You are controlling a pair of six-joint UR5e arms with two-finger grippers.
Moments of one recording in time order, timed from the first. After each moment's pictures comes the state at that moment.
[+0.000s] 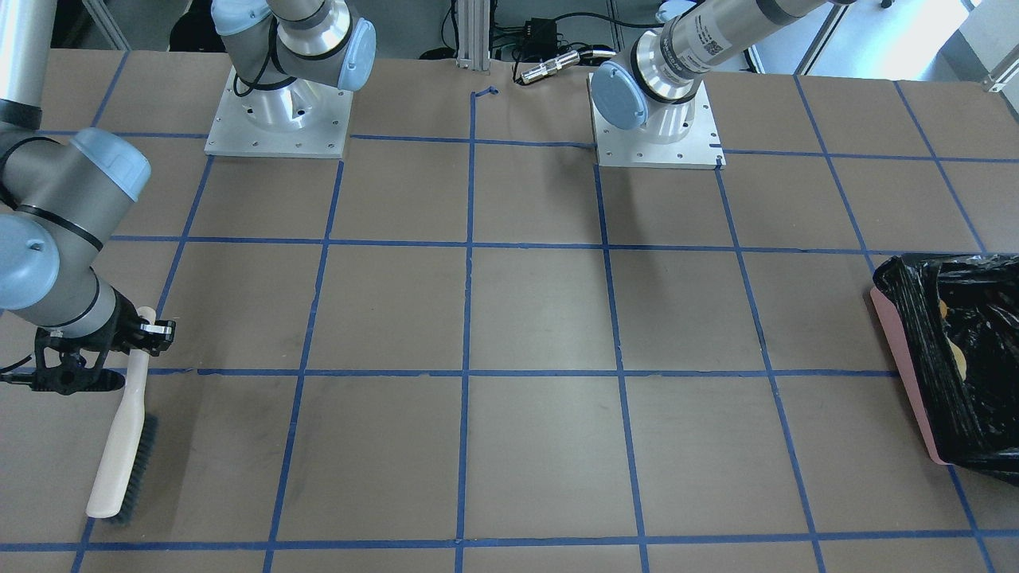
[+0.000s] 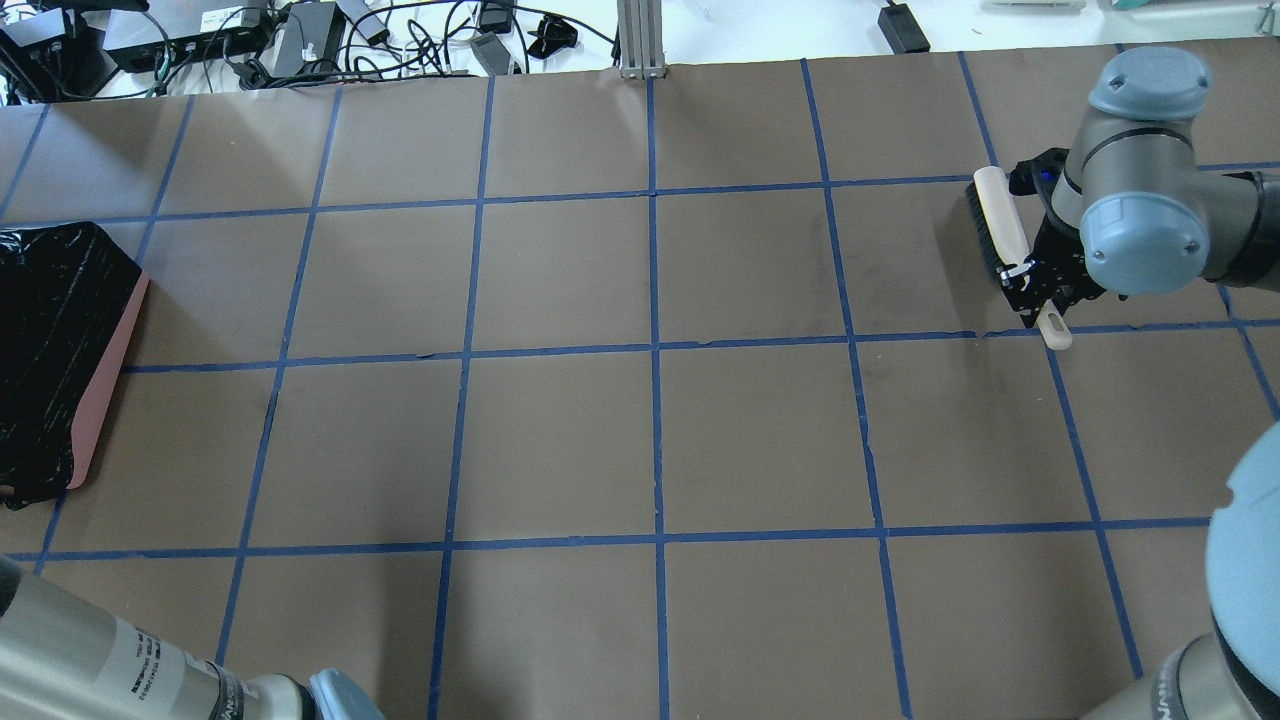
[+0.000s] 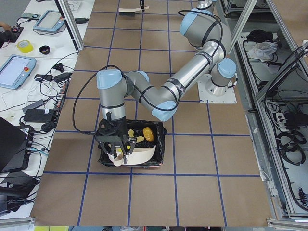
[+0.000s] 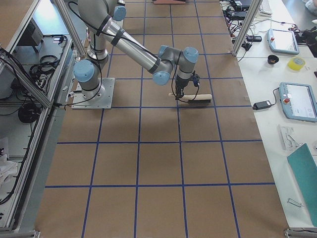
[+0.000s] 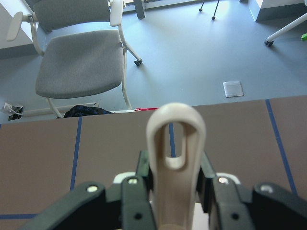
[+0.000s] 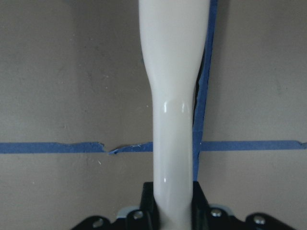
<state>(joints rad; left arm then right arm) -0.79 -2.11 -1.09 -0.98 2.12 -0.55 1.27 -1.21 1.83 -2.10 -1.74 -0.34</state>
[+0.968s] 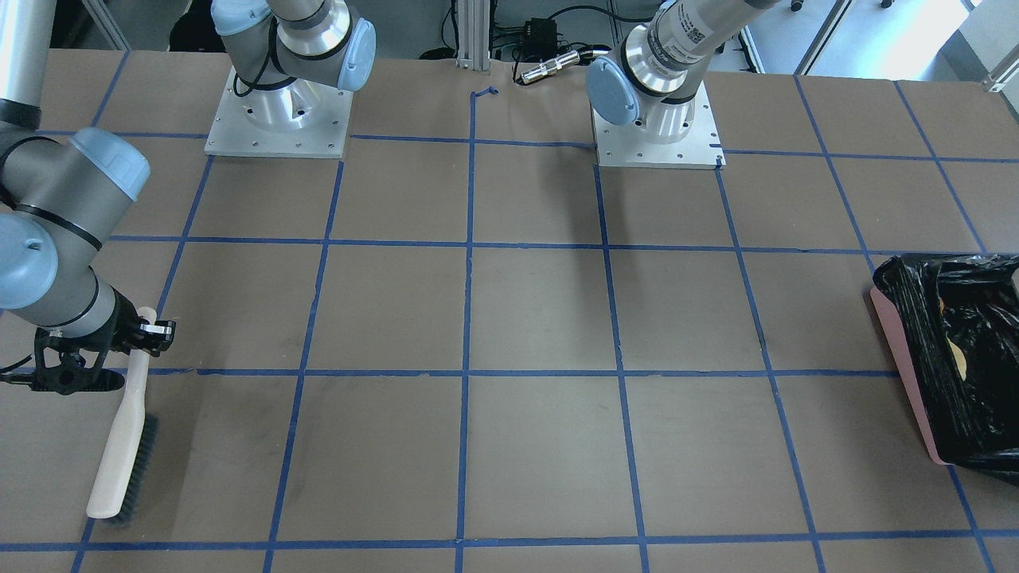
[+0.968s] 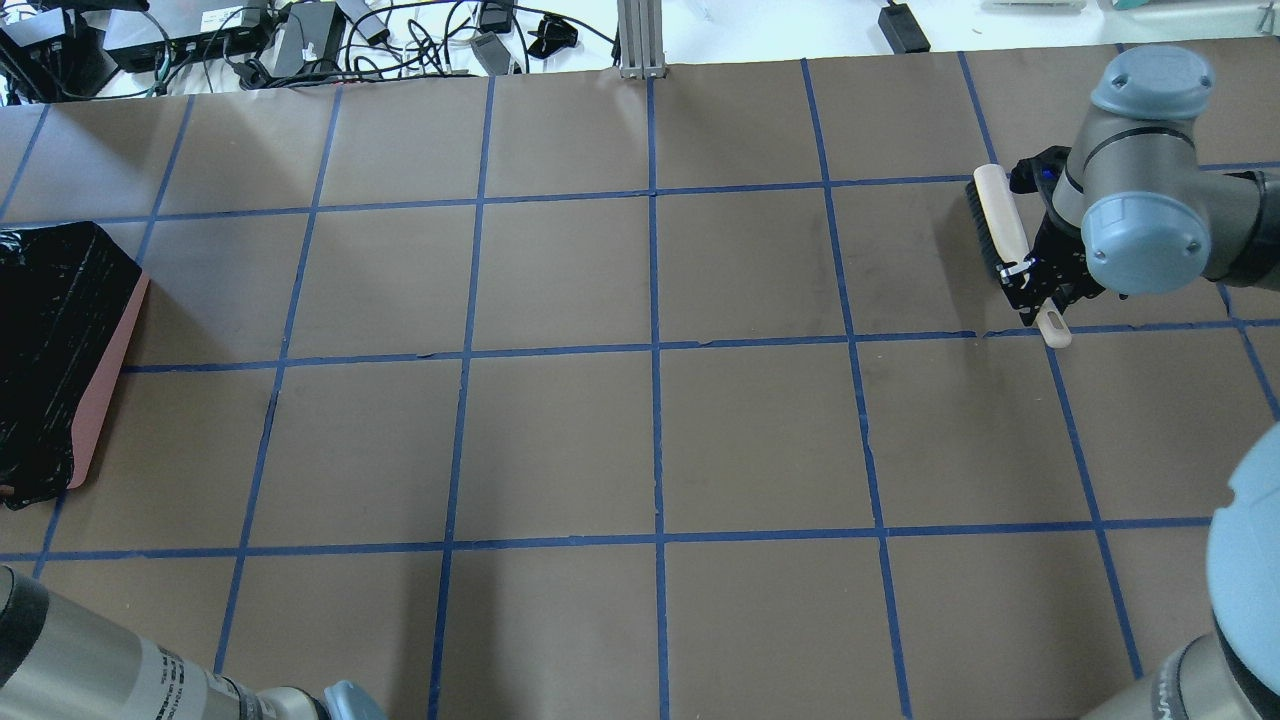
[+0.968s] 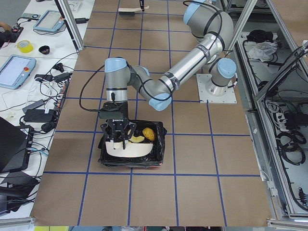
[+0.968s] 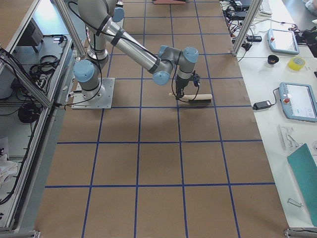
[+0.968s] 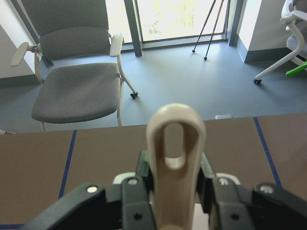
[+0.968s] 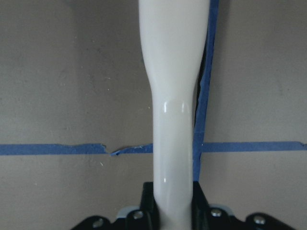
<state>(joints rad) -0.85 -2.05 -1.34 -0.63 2.23 -0.55 1.27 -1.21 1.83 -2.11 -1.73 -0.34</state>
